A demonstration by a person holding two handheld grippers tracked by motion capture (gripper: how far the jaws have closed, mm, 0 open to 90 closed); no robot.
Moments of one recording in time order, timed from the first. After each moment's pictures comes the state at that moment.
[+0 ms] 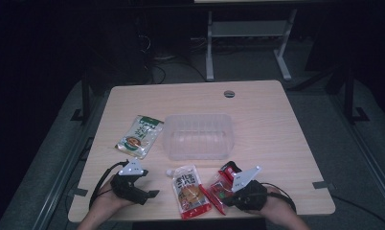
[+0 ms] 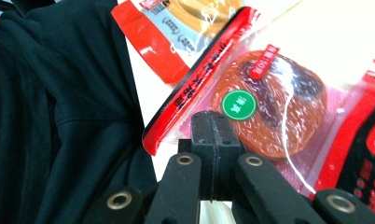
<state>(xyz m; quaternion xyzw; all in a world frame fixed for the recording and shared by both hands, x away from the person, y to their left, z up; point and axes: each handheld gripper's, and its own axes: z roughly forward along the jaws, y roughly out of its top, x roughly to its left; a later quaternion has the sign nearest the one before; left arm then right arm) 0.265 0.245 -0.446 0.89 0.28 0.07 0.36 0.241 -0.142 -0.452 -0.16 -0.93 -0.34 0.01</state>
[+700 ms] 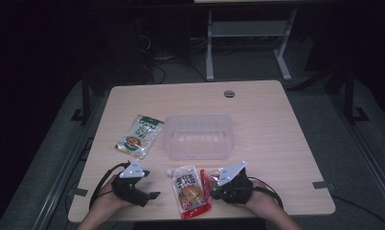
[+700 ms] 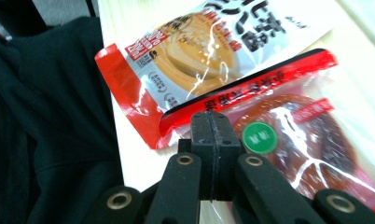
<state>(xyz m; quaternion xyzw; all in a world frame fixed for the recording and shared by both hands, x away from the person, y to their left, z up) 0.261 0.242 -0.445 0.90 0.25 0.07 0.36 0.255 -0.110 -0.449 -0.15 -0.92 -0.35 0.00</state>
